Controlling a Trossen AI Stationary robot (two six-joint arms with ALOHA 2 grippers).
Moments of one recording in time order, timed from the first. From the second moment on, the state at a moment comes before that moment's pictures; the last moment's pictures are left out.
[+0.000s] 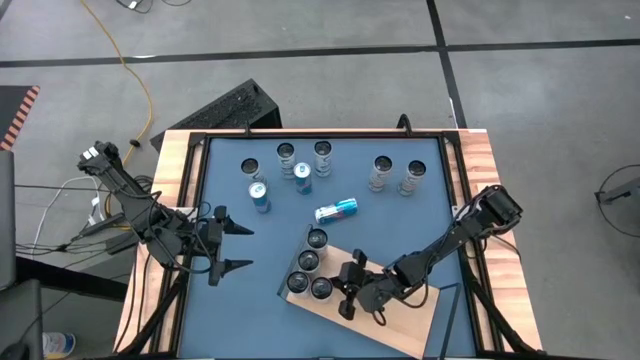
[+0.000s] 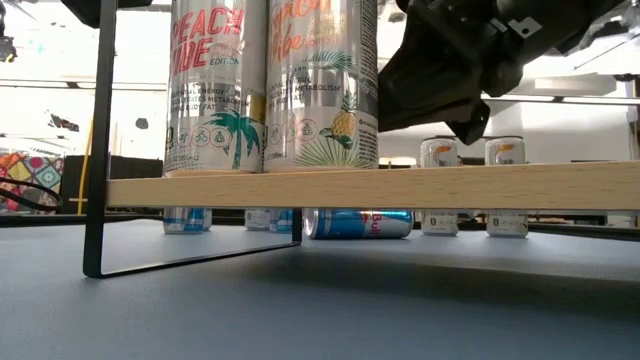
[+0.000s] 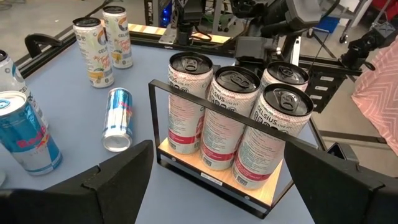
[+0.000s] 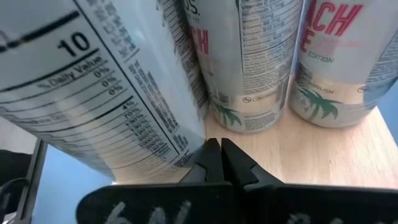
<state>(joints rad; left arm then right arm) -0.75 0.80 0.68 -0.22 -0.74 -0.40 0.56 1.85 1.03 0.17 0.59 0.68</state>
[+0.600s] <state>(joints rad) -0.75 0.80 0.68 -0.22 -0.74 -0.40 0.60 1.85 1.03 0.11 0.58 0.78</state>
